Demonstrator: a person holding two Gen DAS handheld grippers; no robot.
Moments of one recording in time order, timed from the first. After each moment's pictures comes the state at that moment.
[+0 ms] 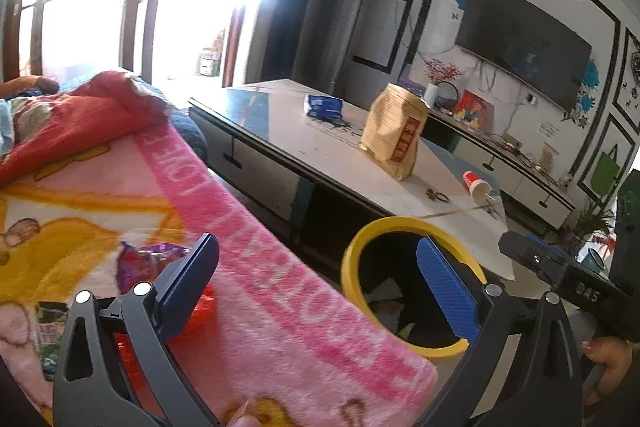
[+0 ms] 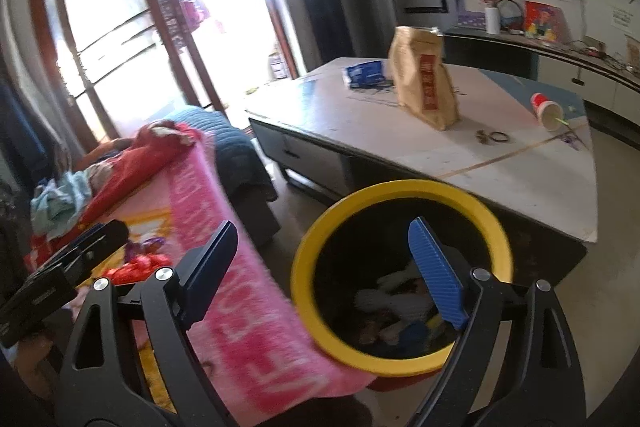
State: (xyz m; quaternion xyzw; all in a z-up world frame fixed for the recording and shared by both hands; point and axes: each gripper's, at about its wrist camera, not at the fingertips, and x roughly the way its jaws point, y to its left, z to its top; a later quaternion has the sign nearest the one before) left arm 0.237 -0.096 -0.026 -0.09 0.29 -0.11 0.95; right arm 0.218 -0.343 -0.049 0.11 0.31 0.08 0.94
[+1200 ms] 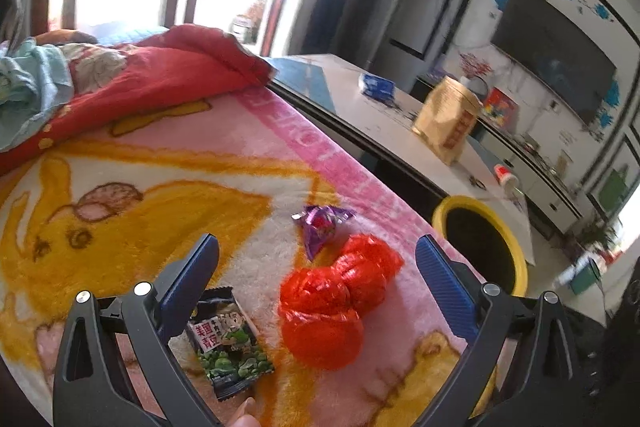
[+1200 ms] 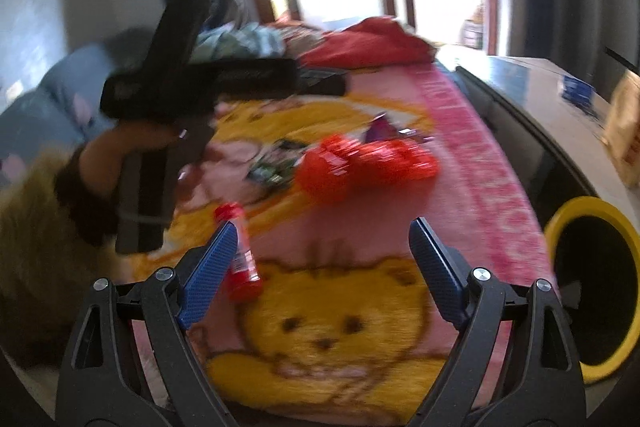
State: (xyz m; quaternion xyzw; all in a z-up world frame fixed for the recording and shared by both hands) left arm 0.221 0.070 -0.048 -0.12 0.35 -0.09 0.92; right arm 0.140 -0.128 -0.079 -0.07 0.34 0.40 0.85
